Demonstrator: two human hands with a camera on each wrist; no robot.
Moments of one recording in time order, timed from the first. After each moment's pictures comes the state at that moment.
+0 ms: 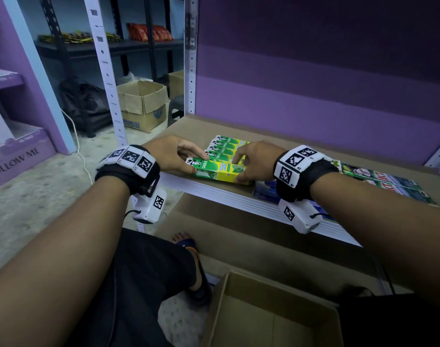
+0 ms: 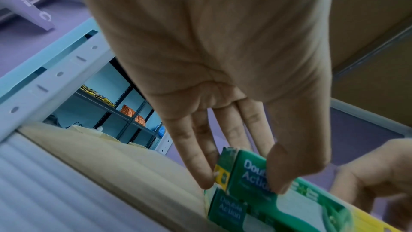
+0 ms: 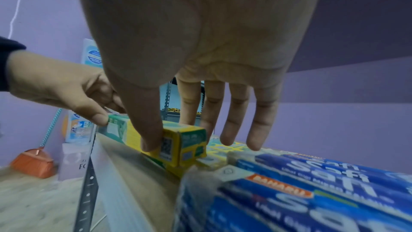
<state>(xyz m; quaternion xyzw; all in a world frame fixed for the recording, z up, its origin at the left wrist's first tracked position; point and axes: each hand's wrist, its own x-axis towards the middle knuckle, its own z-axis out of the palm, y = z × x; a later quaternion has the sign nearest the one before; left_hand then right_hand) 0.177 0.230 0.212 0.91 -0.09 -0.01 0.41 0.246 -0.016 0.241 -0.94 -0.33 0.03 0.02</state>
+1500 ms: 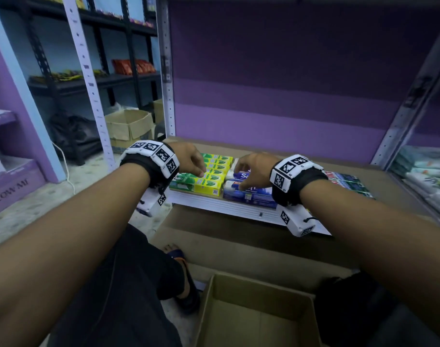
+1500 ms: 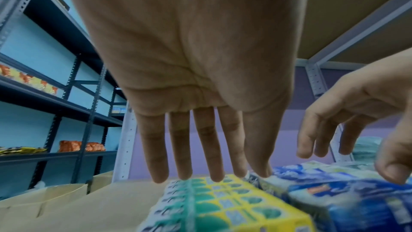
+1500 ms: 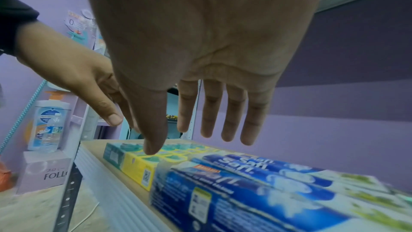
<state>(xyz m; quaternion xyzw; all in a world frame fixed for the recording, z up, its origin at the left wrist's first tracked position) 0.173 0.139 0.277 0.99 -0.09 -0.02 0.12 0.183 -0.100 0.286 -0.95 -0.29 0.03 0.03</state>
